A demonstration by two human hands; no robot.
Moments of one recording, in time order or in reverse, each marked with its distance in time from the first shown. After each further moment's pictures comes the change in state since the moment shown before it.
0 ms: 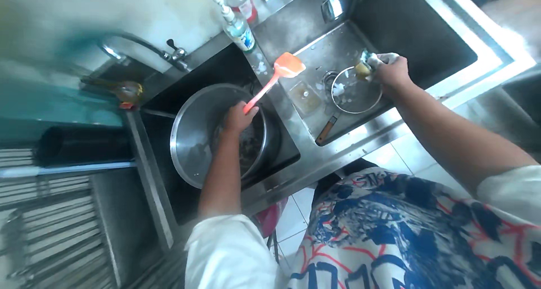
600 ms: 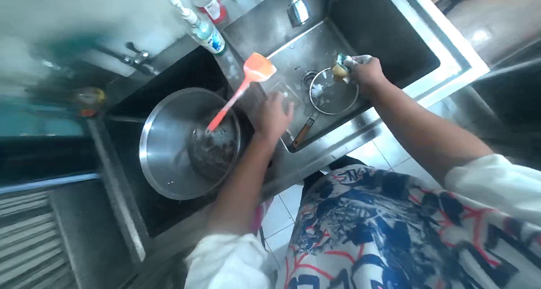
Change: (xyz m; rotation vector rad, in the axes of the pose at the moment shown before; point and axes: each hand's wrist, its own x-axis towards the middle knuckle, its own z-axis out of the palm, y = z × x) left_hand -0.050 0.200 0.041 0.058 0.099 0.261; right_hand 0.035 0.005 -0.026 -0.038 -0.091 0.085
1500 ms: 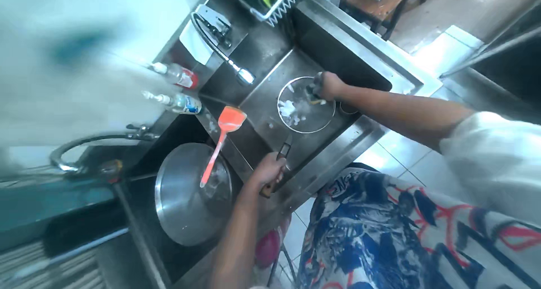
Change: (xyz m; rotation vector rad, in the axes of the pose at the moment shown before) left_hand 0.017 0.076 0.009 -0.519 -0.748 -0.483; right_hand 0.082 -0.015 -0.066 -0.474 -0.304 -0.141
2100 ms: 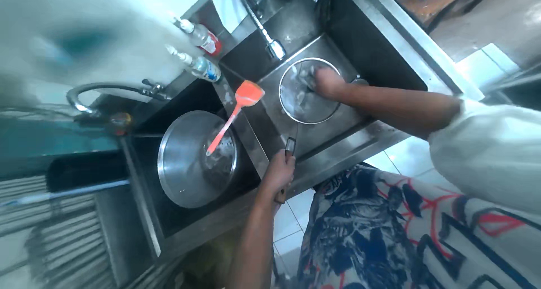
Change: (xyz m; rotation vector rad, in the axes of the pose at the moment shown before) left_hand -0.049 -0.024 0.035 -0.113 0.206 -0.039; right_hand 0.000 -0.069 0.050 -0.387 -0.120 -0.236
